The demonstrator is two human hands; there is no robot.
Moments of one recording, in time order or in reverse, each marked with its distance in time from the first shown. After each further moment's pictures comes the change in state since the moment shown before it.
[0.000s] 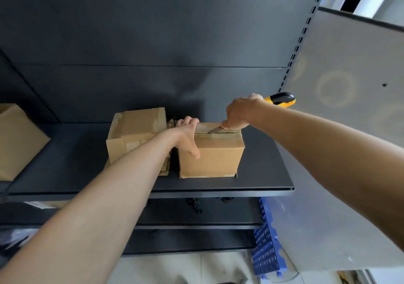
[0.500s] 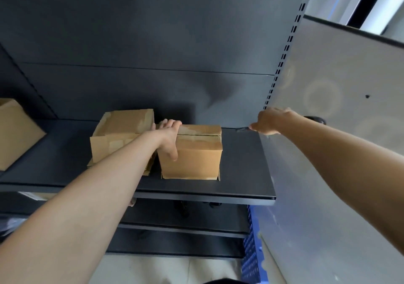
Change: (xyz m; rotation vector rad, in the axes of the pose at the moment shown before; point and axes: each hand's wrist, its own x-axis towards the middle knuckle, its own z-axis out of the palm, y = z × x) left_hand 0.003 0.023 0.004 0.103 0.009 -0.193; right_hand -0.002 0.106 0.078 0.206 -0.084 0.146
